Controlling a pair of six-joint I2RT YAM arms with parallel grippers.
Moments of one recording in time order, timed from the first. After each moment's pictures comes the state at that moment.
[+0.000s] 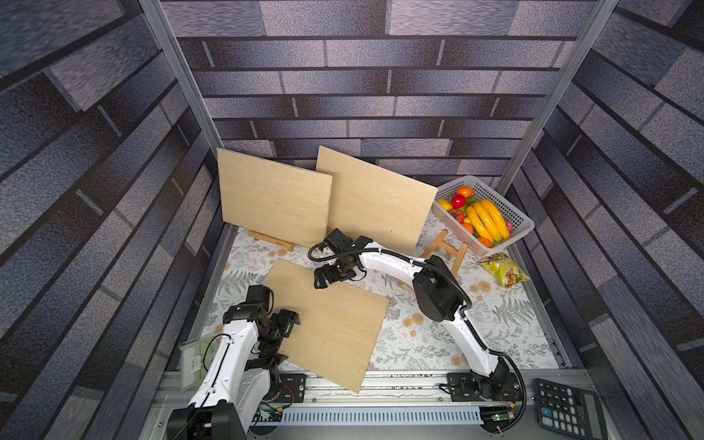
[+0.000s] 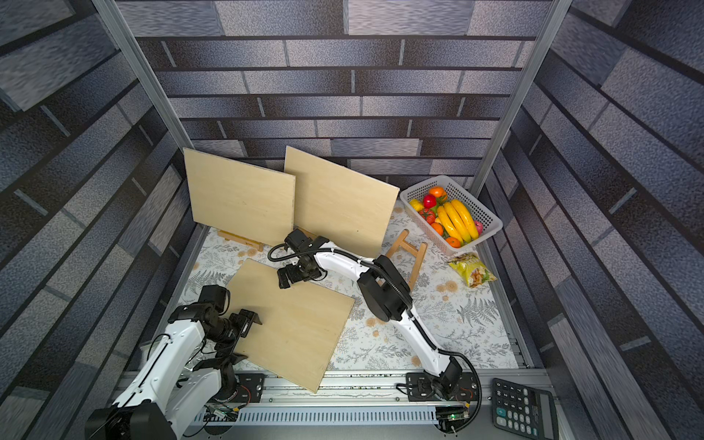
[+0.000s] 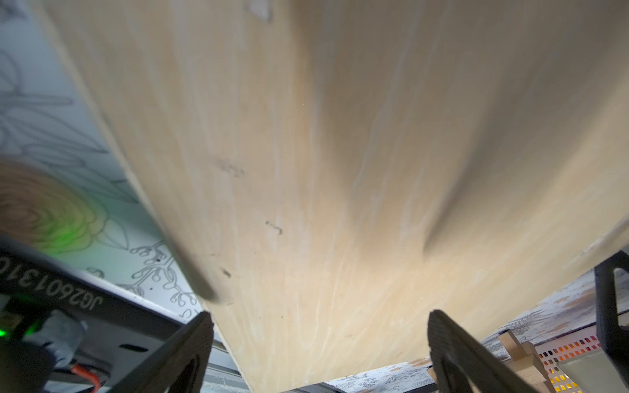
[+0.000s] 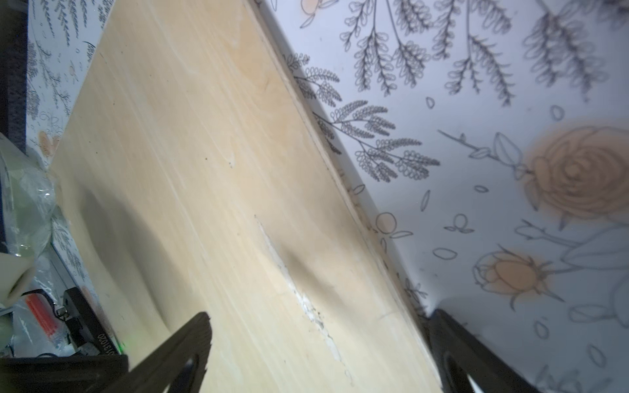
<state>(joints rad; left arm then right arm) 0.11 0.89 0.47 -1.06 0.39 -1.13 0.91 2.40 2.04 -0.78 -0.35 0.35</state>
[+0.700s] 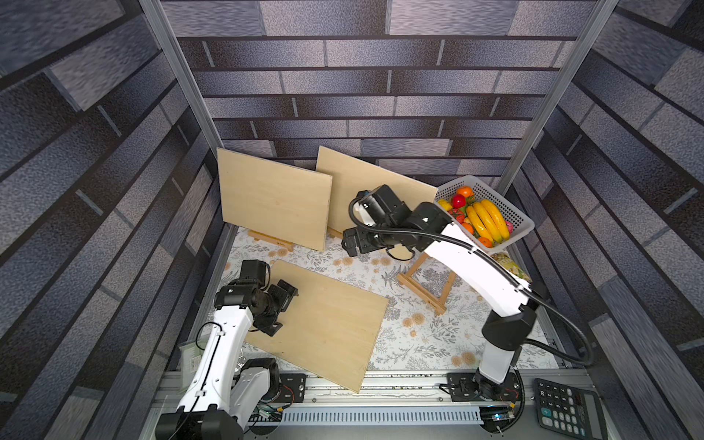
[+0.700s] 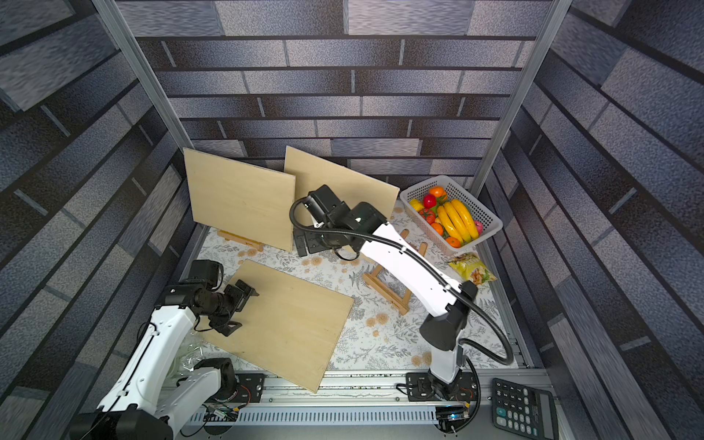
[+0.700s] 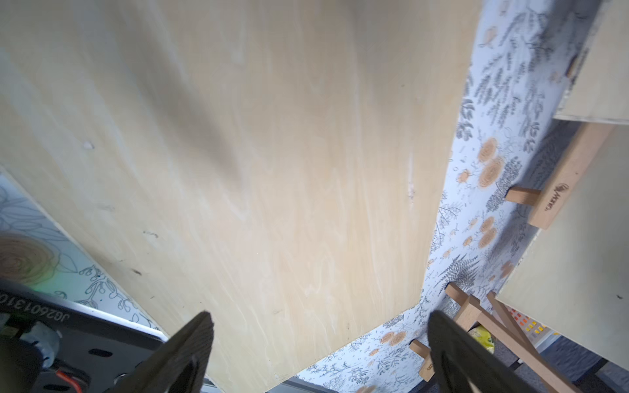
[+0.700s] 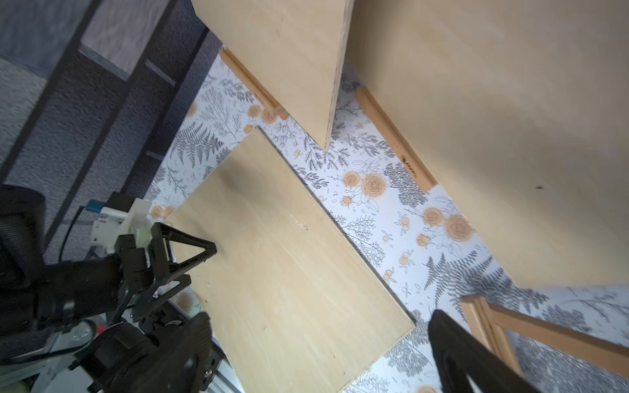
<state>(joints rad) 0.01 0.95 0.81 -1.08 0.32 -0.98 0.91 1.75 2.16 -1.26 0.09 0.47</state>
